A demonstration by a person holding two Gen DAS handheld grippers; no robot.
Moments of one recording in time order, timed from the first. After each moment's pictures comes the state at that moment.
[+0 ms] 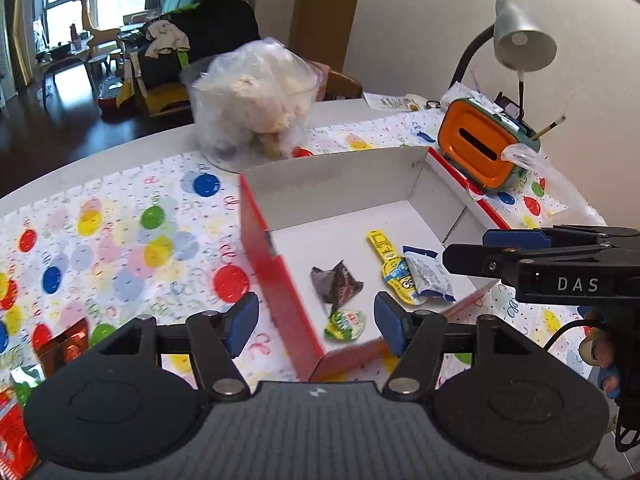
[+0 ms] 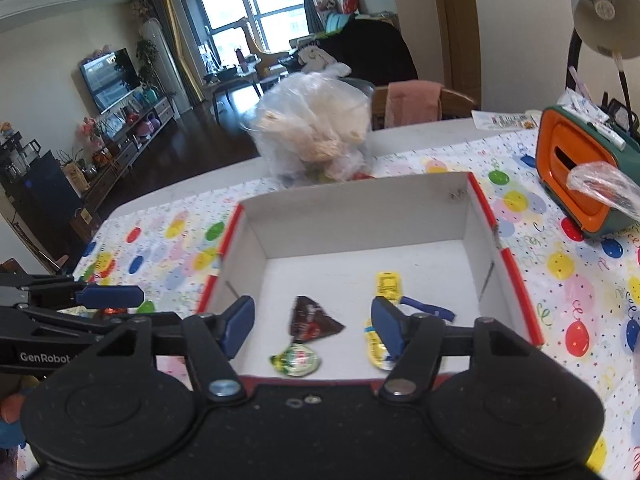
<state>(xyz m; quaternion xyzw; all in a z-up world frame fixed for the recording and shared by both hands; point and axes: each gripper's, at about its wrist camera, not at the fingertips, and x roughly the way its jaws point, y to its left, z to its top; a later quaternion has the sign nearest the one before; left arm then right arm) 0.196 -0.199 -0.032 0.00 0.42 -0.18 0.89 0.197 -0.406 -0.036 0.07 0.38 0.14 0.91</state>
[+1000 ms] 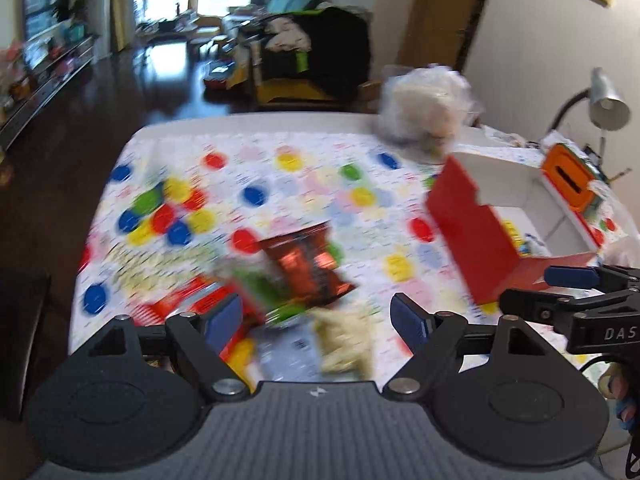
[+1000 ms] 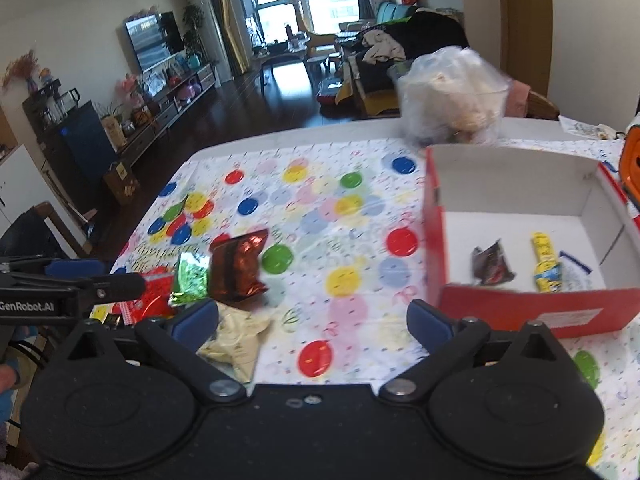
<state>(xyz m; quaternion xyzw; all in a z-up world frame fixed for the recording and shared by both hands) 0.095 0.029 -0.041 -0.07 0.41 -0.05 0.91 0.130 -0.214 -0.052 0.02 0.40 0.18 0.90</state>
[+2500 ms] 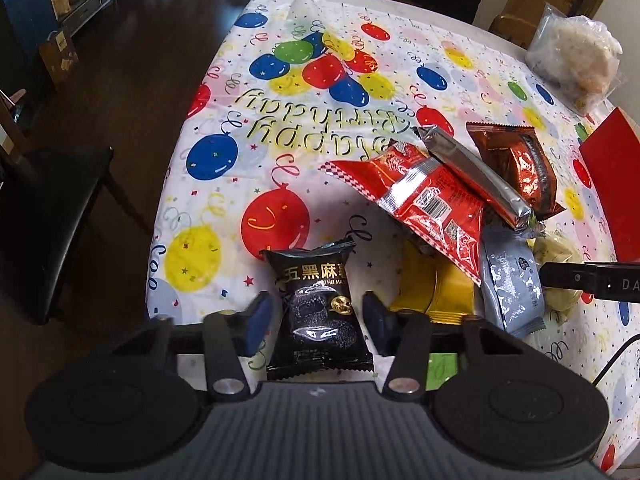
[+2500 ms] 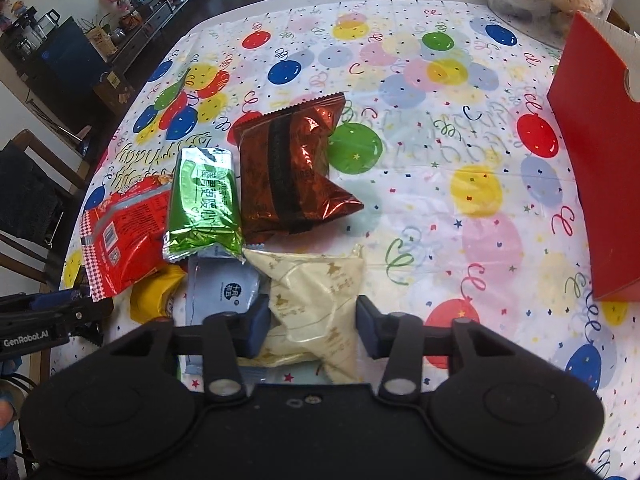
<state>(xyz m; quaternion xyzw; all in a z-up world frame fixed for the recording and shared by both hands) 0.105 0.142 -0.156 -0.11 0.53 0.05 0.84 0.188 -0.109 -0.153 0.01 0.55 0.19 0.81</state>
